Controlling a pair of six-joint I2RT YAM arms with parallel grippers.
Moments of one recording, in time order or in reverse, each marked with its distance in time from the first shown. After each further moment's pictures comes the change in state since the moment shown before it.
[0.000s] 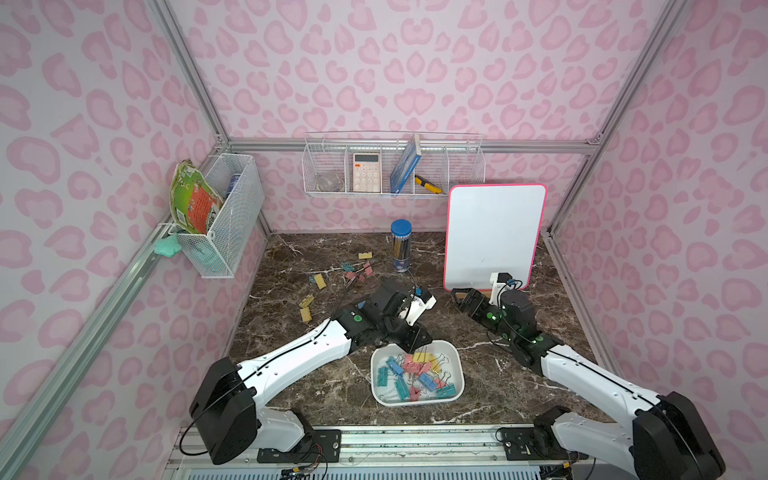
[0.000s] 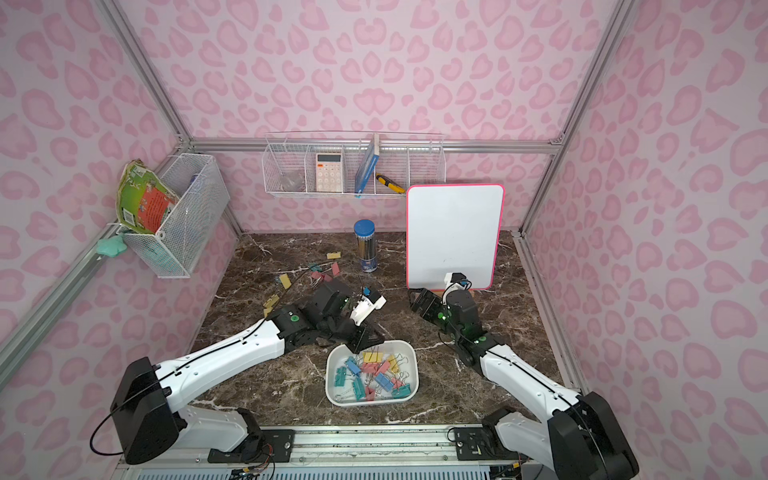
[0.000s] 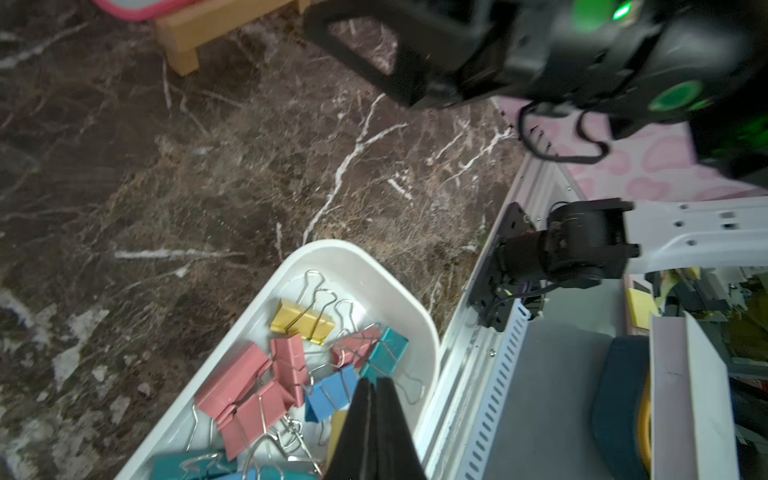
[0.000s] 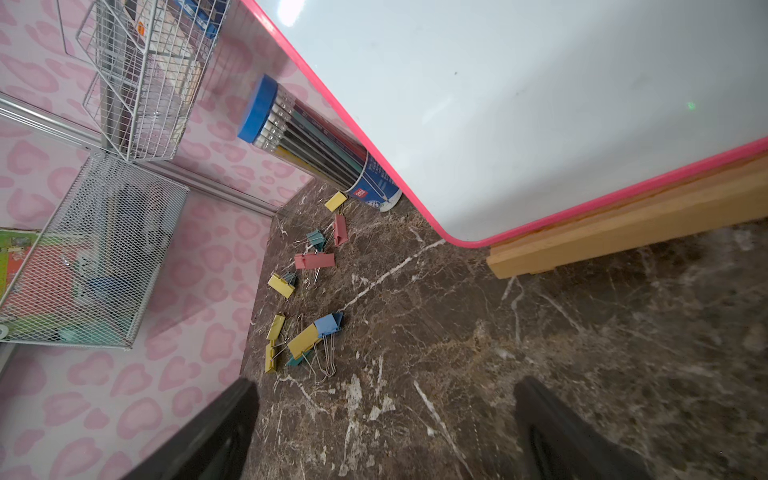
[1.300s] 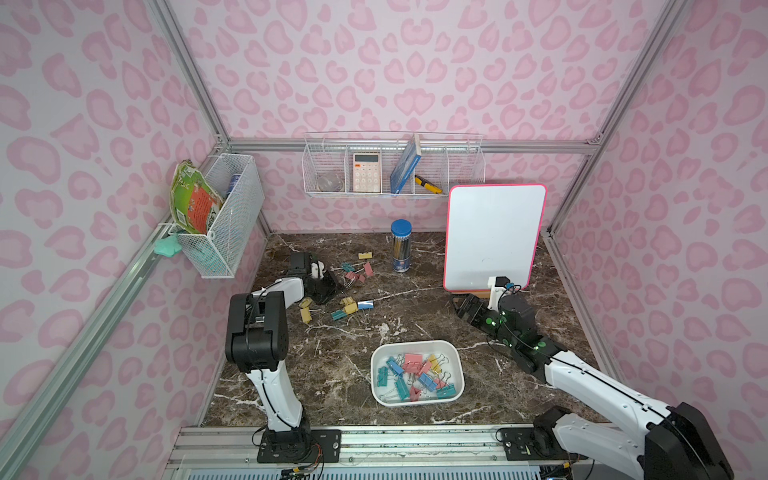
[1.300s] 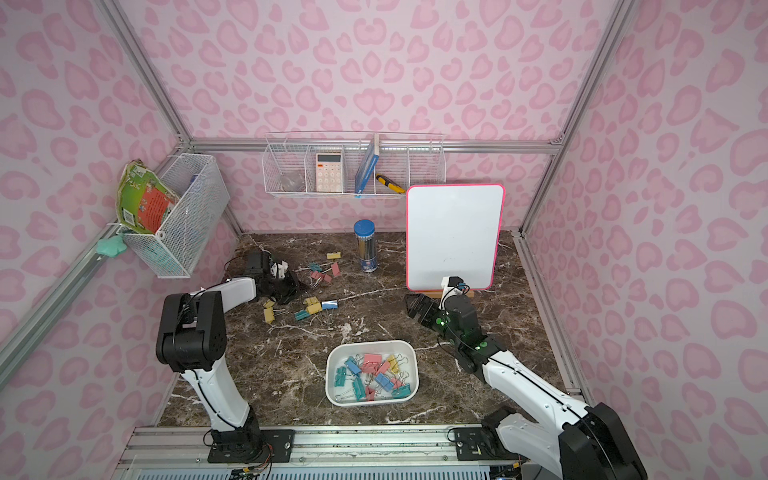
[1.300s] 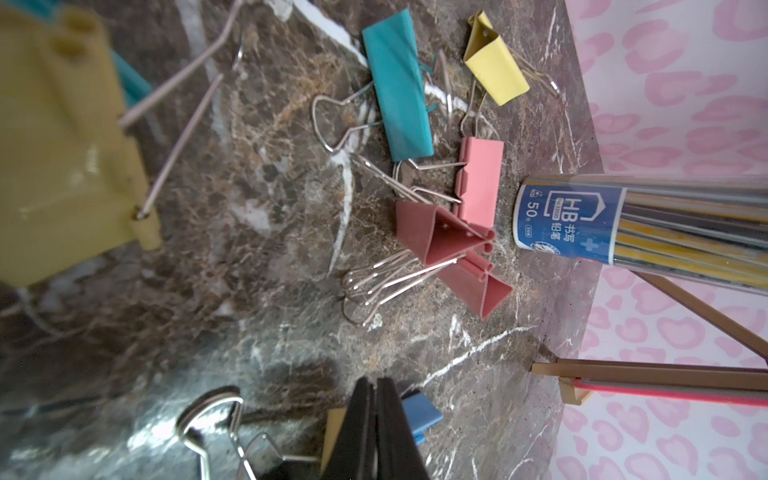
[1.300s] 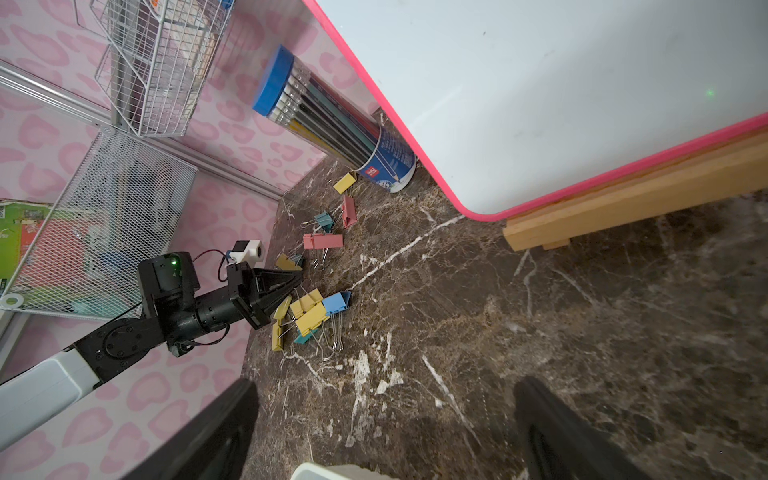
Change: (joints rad) left arm 0.876 0.508 0.140 0.207 0.143 -0.314; right arm 0.056 -0.067 -0.014 -0.051 0.021 -0.001
